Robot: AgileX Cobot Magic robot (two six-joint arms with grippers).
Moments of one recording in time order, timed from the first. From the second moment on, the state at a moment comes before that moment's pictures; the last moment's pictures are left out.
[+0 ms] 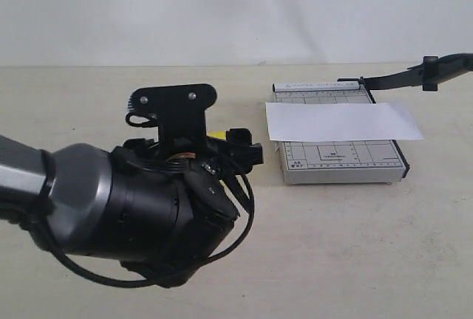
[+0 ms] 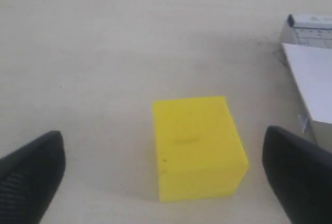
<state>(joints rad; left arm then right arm) -1.04 1.94 -0.98 -1.63 -0.94 0.78 0.15 0.11 -0.14 -0.08 0.22 0.38</state>
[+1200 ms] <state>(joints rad) -0.83 2.17 -1.24 -1.49 -0.65 0.82 0.15 0.11 -0.14 -0.08 0.22 0.38</state>
